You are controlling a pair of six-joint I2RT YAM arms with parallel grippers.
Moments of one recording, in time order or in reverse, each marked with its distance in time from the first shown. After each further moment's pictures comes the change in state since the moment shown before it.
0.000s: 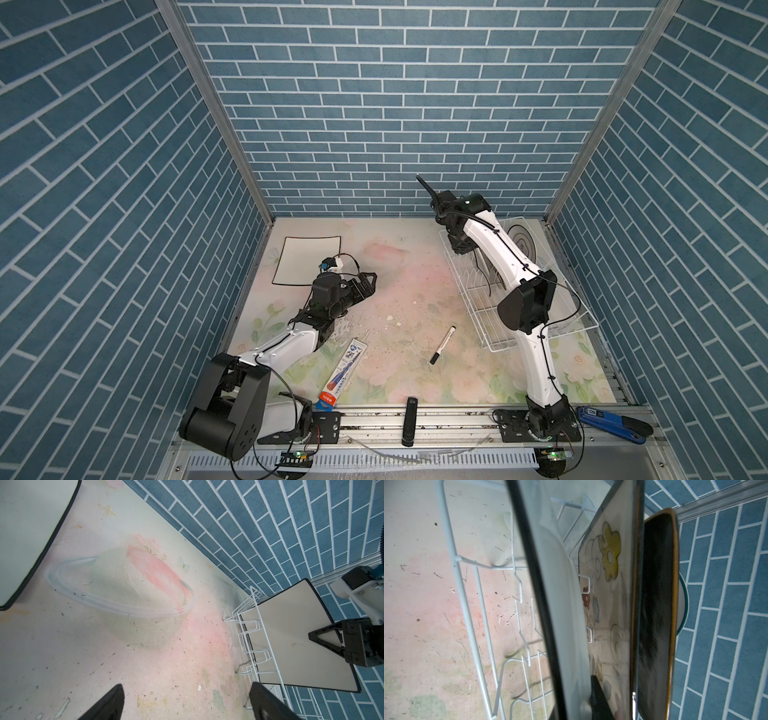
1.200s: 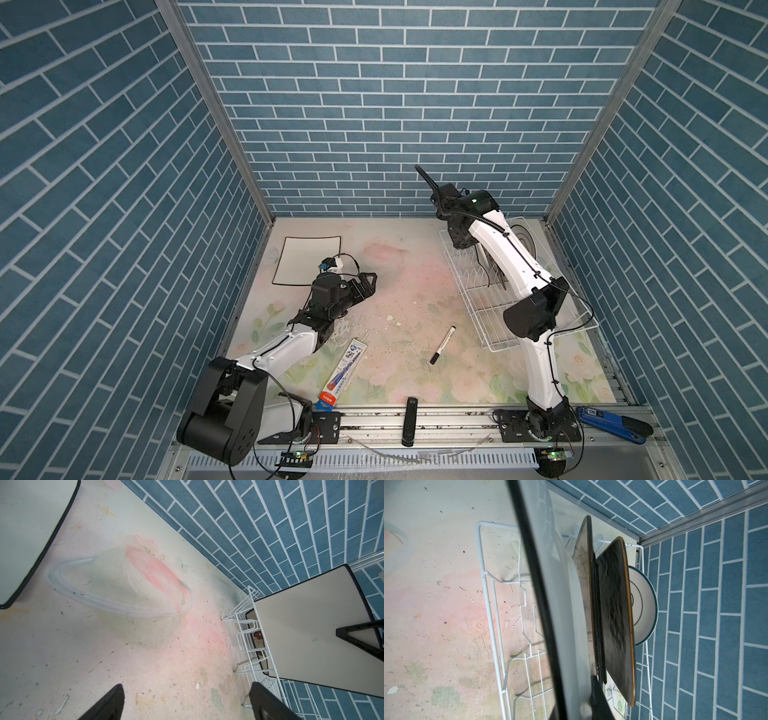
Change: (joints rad) left arm -0.006 -0.026 0.000 -0.020 -0.004 -0.004; right arm 0.047 -0.103 0.000 0.014 0.041 0.000
